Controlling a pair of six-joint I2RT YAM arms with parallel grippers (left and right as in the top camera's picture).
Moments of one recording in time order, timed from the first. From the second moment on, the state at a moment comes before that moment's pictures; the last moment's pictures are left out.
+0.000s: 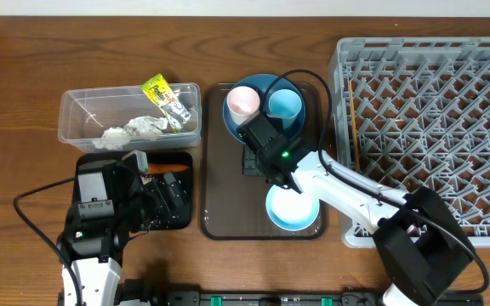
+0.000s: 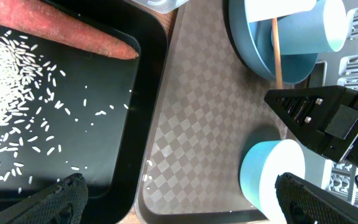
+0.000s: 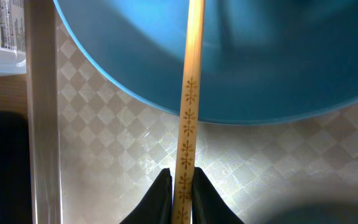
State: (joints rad) left arm 0.12 0.86 0.64 -0.80 0.49 -0.41; right arm 0.76 1.82 1.18 -0.47 0.06 0.77
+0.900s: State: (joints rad) left arm 0.12 0.86 0.64 -0.80 0.49 -0.41; right arm 0.75 1.60 1.18 -0.68 0.08 0.80
